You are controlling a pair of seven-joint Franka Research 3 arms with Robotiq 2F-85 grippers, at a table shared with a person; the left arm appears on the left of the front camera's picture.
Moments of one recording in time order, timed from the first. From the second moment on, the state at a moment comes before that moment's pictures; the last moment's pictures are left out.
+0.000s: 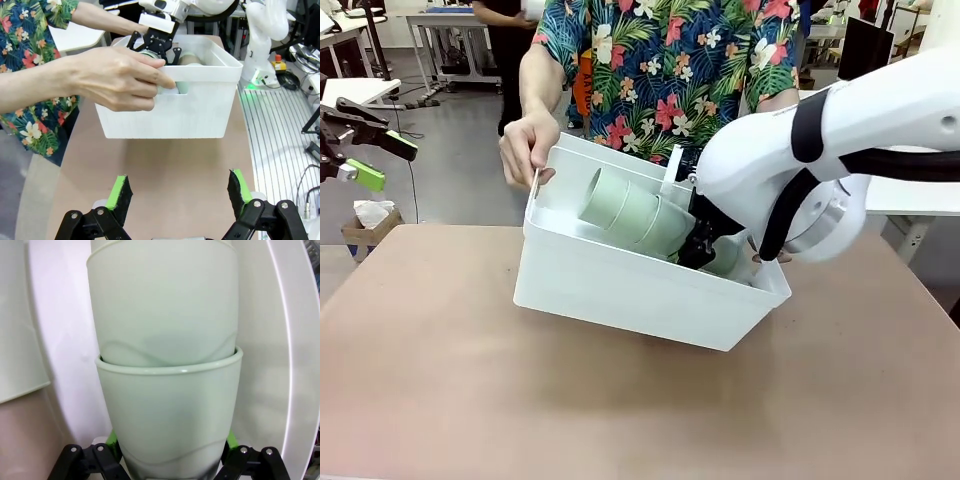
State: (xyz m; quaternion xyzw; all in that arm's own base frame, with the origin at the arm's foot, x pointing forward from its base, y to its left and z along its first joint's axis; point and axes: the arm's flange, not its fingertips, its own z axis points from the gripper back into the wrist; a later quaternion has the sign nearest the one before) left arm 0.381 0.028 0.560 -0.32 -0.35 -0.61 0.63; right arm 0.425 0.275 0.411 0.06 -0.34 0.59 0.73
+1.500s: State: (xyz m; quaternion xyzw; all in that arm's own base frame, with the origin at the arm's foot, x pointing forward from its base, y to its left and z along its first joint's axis) left arm 0.381 0.028 0.560 -0.32 -0.35 -0.61 0.63; right arm 0.465 0.282 0.462 0.07 -0.32 0.58 0.74
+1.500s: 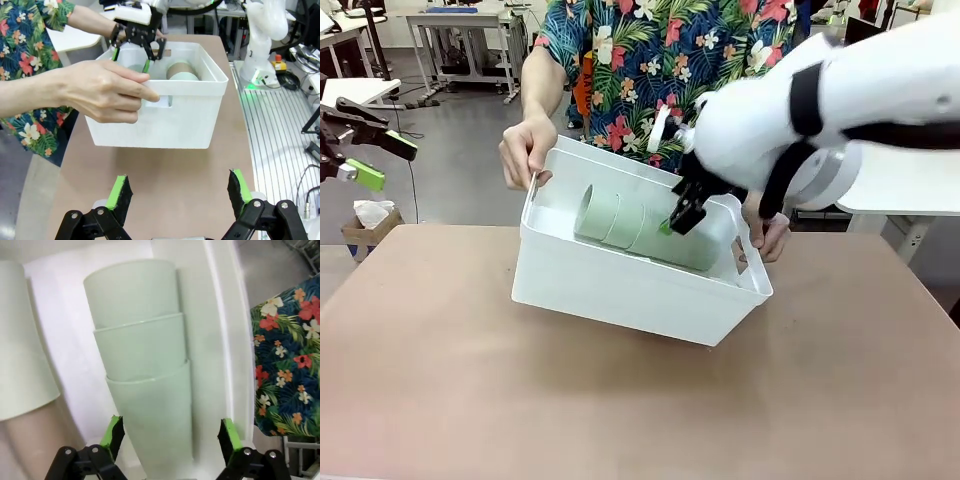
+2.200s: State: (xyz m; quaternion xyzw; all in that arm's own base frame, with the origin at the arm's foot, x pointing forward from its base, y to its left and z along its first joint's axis) left arm 0.381 0.028 0.561 -0.32 -0.35 -0.61 0.63; right arm 0.392 0.064 0.545 0.18 -0.43 0.50 0.73
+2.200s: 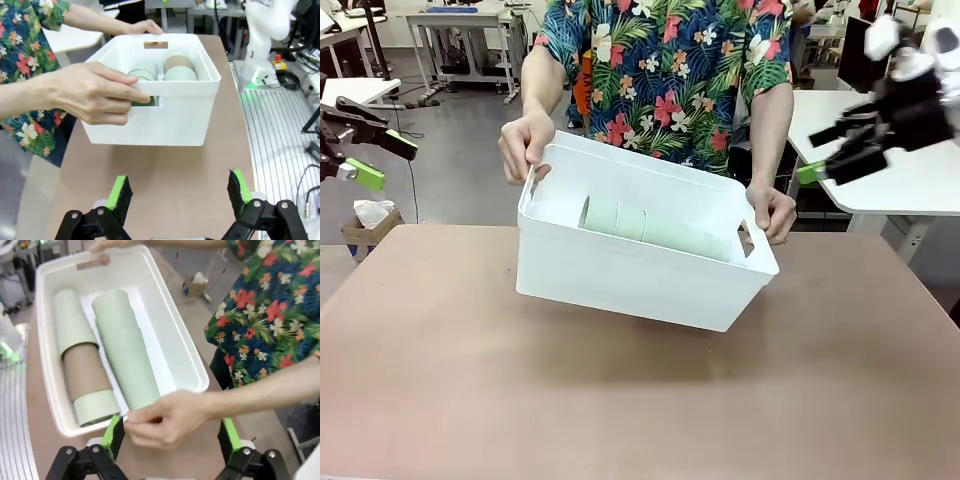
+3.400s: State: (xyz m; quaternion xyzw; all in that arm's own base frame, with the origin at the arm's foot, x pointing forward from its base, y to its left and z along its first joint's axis) left arm 0.381 0.028 0.560 -0.32 -0.35 -0.61 0.63; right arm 0.371 0.021 0.545 0.21 -0.45 0.51 0.70
